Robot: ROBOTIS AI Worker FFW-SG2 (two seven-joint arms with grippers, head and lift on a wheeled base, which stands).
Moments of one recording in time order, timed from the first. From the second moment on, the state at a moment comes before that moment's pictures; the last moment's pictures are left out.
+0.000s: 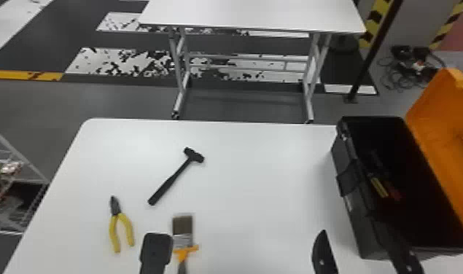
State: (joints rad) left arm 0.56 0.11 -0.14 -2.20 0.44 1.33 0.44; right arm 1.01 -0.12 0.15 -2.05 0.02 -0.54 -0.05
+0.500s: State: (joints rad) left arm 0.50 0.09 -0.13 -2.16 0.48 1.42 0.49; right arm 1.02 -0.12 0.15 -2.04 0.02 -0.54 -0.05
